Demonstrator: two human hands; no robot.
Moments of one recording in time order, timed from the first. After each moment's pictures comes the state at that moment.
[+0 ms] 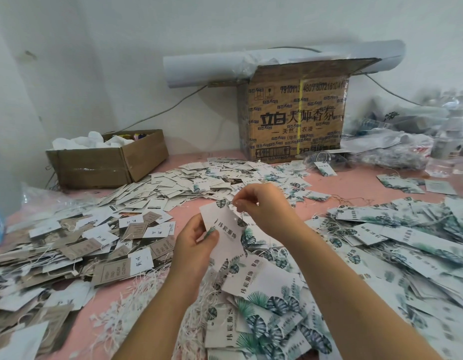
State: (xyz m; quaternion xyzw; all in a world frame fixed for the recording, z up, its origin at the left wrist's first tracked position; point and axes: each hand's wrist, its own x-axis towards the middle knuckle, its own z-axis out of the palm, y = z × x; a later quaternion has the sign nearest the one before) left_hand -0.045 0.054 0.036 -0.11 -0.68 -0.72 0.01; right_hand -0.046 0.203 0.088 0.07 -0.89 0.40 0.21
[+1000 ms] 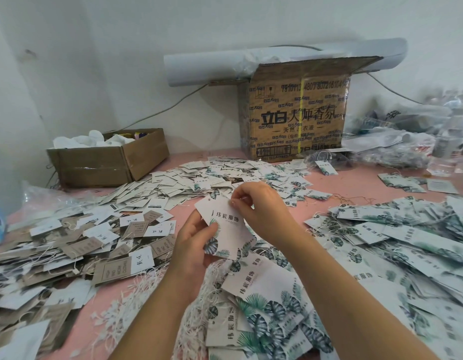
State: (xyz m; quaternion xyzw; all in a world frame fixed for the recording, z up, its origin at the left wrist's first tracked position) left_hand -0.044 0.053 0.042 -0.14 -0.60 -0.79 -0.03; right_hand -0.047 0.196 0.081 0.12 -0.90 0.30 0.28
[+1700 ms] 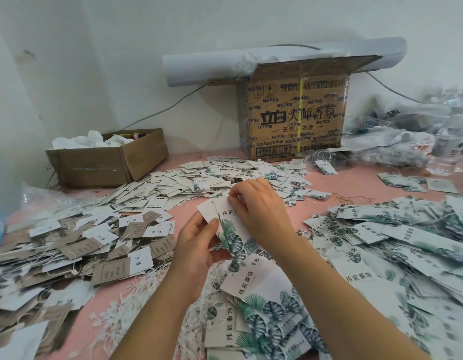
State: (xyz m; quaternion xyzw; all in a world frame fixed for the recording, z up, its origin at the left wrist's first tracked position) left_hand -0.041 0.059 0.043 -0.14 -0.60 -0.79 -0.04; right_hand -0.045 0.191 0.078 0.11 -0.91 0.18 0.36
